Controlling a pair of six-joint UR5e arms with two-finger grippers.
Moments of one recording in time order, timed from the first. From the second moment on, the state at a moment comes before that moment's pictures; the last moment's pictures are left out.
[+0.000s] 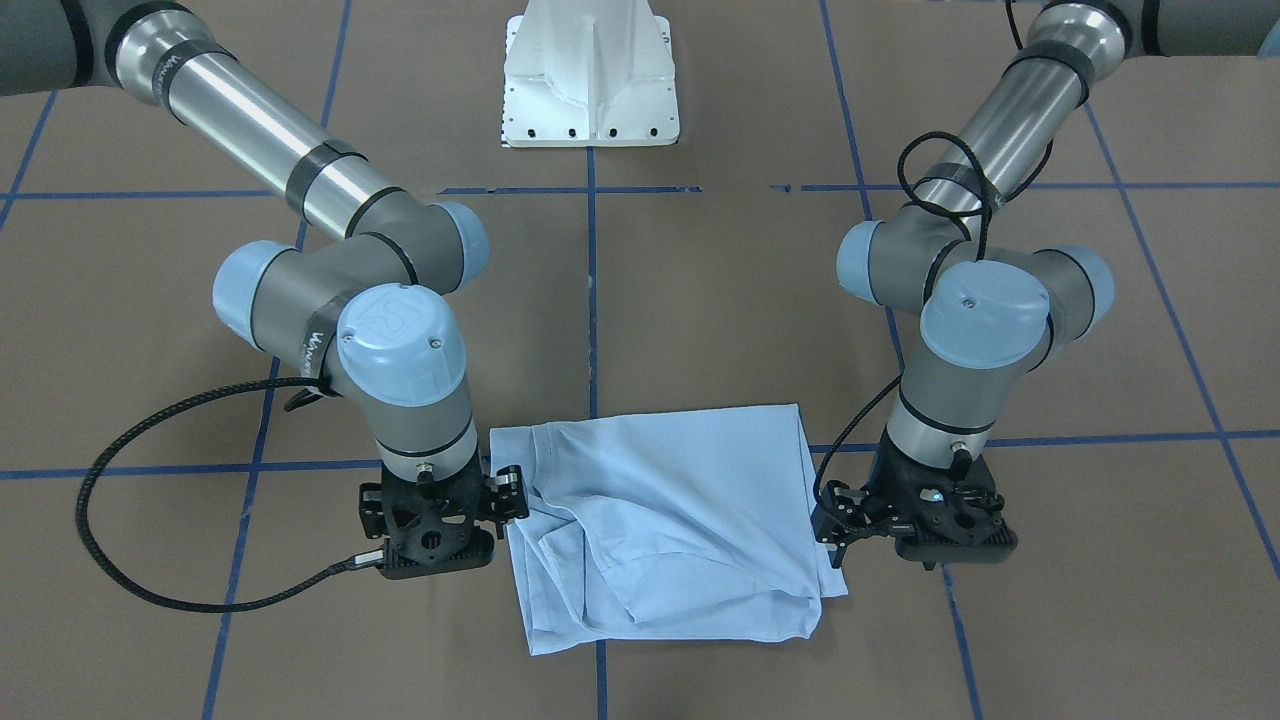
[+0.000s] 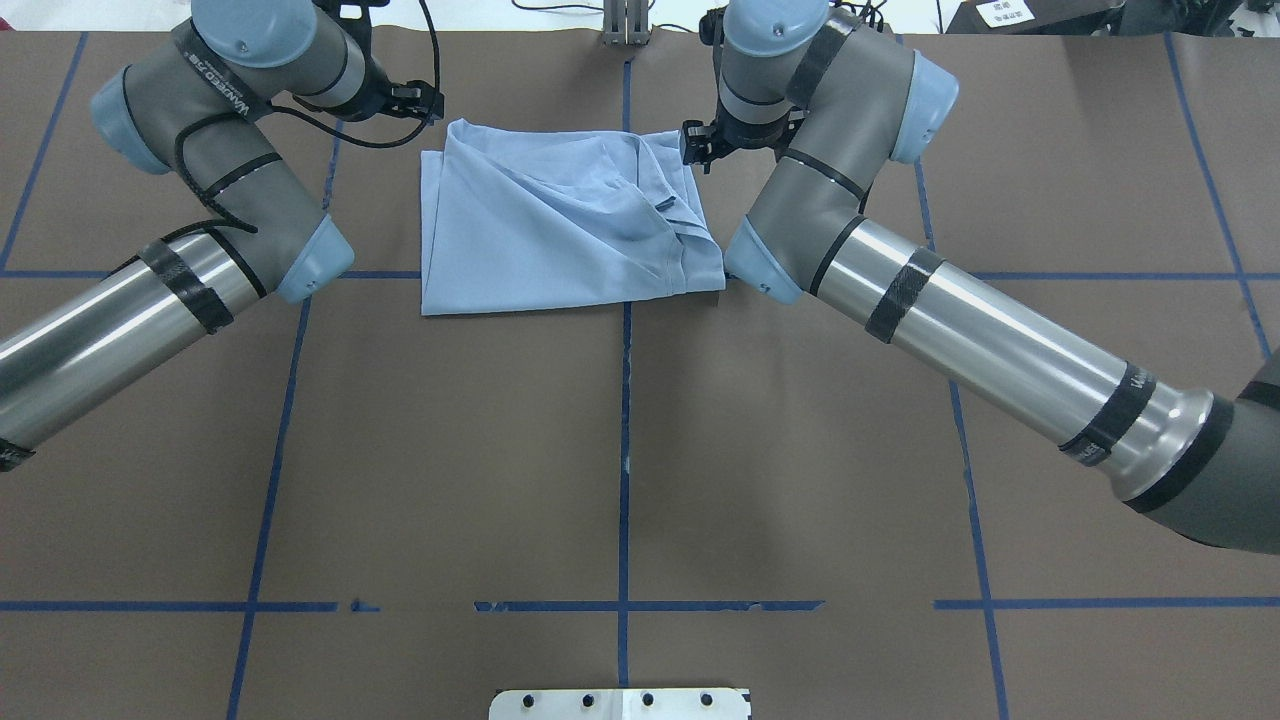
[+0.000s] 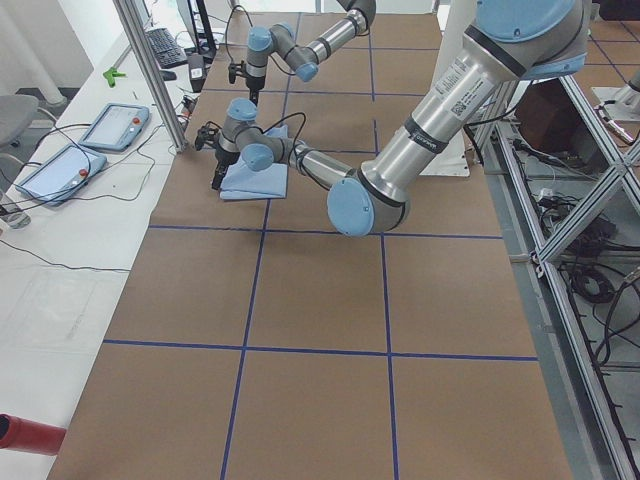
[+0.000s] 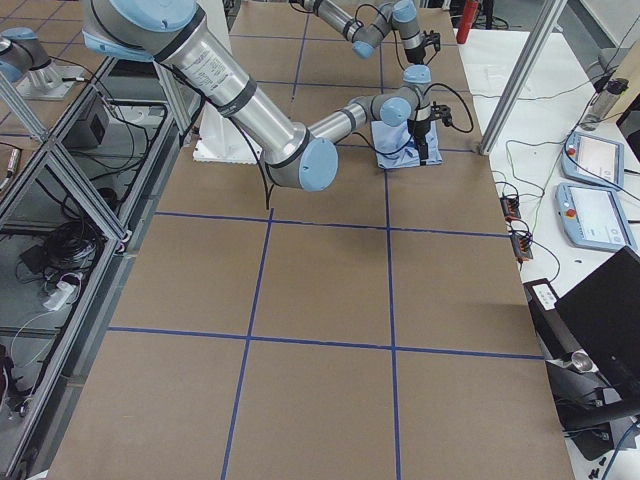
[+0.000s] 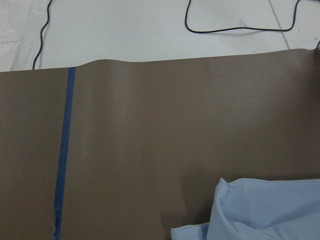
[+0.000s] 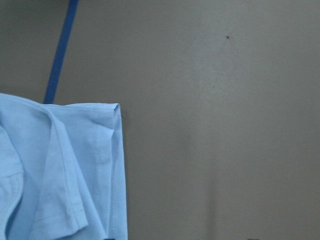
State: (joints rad) left arm -0.91 -2.31 -1.18 -2.11 -1.81 -0.90; right arm 0.79 -0.62 1.06 -1.30 1.84 0.84
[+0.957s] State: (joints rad) left arm -0.91 -2.30 -1.18 -2.11 -1.81 -0.90; right arm 0.71 -0.51 0.86 -1.13 1.73 0.83
